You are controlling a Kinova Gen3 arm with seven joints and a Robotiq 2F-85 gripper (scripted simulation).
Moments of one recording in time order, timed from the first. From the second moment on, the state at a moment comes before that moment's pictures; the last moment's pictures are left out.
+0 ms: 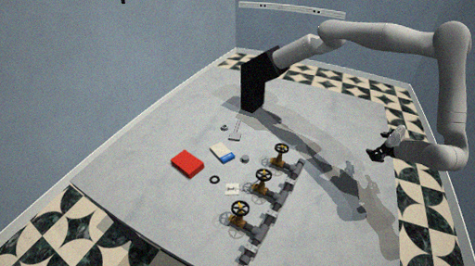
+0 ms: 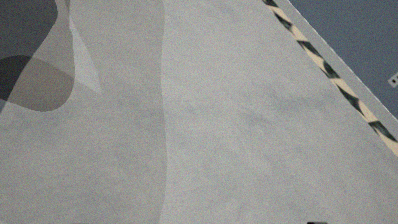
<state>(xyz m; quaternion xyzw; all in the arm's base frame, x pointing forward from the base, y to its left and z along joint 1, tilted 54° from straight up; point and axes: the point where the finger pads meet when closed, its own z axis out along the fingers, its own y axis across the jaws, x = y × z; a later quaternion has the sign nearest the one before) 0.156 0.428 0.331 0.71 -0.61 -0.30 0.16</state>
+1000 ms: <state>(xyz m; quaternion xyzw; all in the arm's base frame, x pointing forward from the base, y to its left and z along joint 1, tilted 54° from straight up) 0.204 0.427 0.303 0.66 -0.66 -0.34 0.15</state>
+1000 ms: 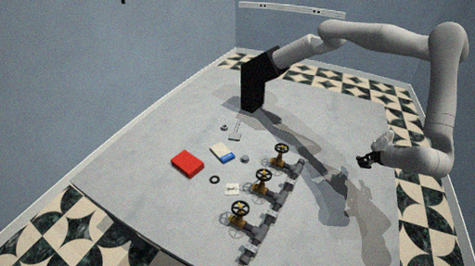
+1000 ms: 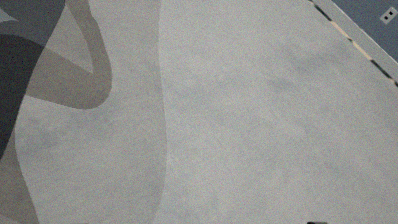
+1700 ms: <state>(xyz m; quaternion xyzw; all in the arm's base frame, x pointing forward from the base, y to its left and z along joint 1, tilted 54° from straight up) 0.435 0.302 0.145 0.27 -0.85 -0.46 0.03</state>
